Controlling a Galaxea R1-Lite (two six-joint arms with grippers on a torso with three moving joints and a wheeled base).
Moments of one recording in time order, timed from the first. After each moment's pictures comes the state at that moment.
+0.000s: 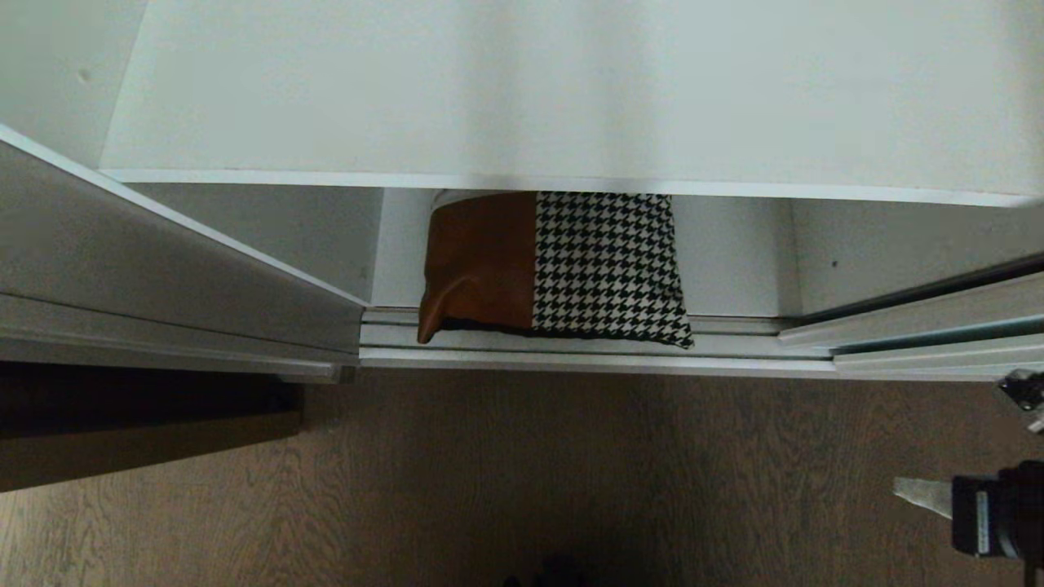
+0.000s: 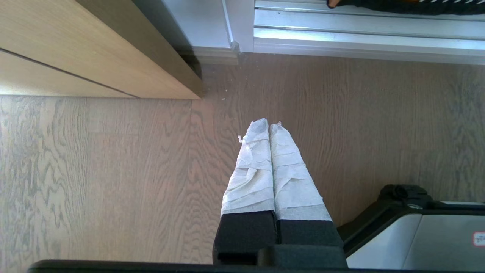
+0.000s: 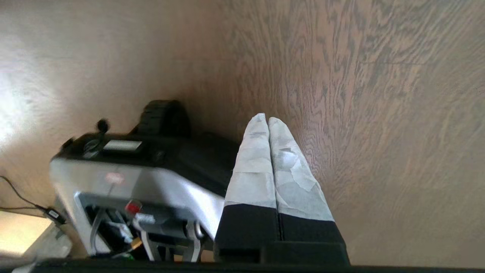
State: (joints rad) left arm 0.00 0.00 0.00 0.00 0.00 0.00; right arm 0.00 1.21 -0.46 -0.12 0.19 0.15
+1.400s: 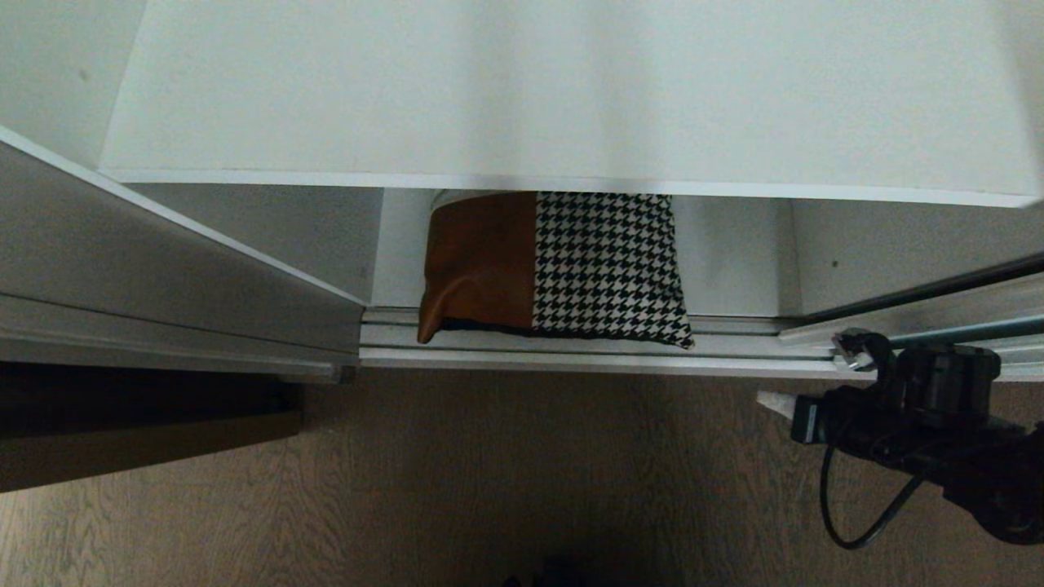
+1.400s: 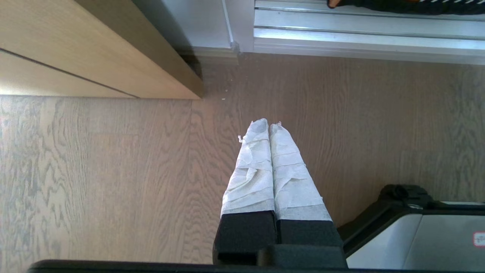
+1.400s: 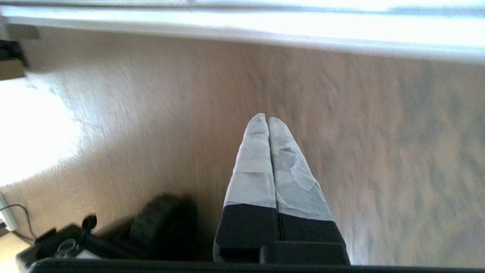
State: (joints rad) left arm 0.00 0.00 0.00 0.00 0.00 0.00; right arm 0.00 1.97 -0.52 -1.05 0.43 0.16
